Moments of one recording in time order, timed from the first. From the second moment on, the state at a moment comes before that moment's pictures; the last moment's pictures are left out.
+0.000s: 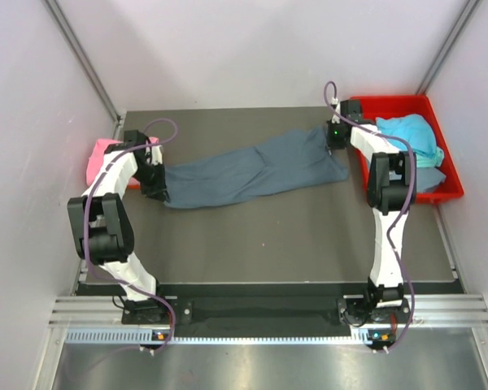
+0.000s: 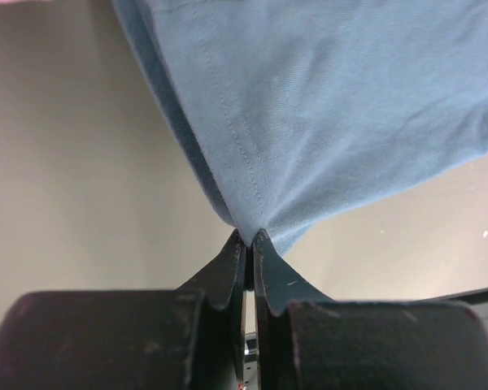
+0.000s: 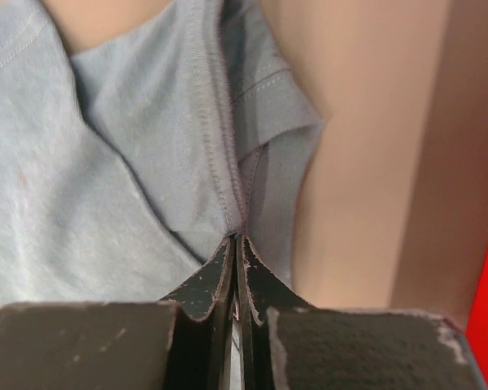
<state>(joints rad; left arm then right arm) 0.11 1.73 1.35 -0.96 0.24 -0.05 0.08 2.32 1.87 -0.45 -0.12 0.08</state>
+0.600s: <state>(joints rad) -0.05 1.64 1.20 -1.01 0.41 0.00 0.10 2.60 2.38 -0.52 -0.18 0.17</state>
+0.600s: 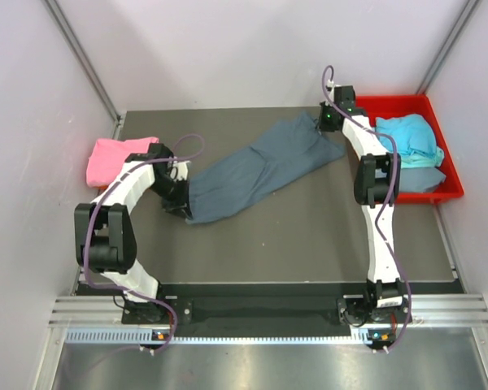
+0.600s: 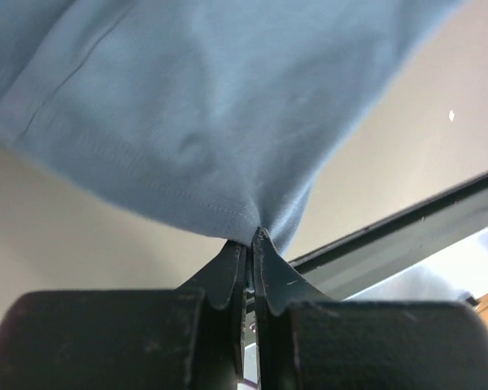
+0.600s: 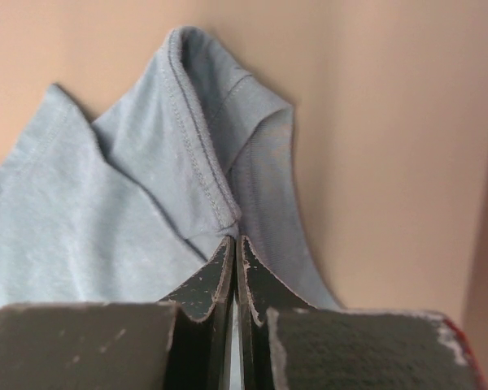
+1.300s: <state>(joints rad) -0.52 1.68 1.26 -1.05 0.53 0.09 0.16 2.71 2.51 -0.43 -0.18 0.21</state>
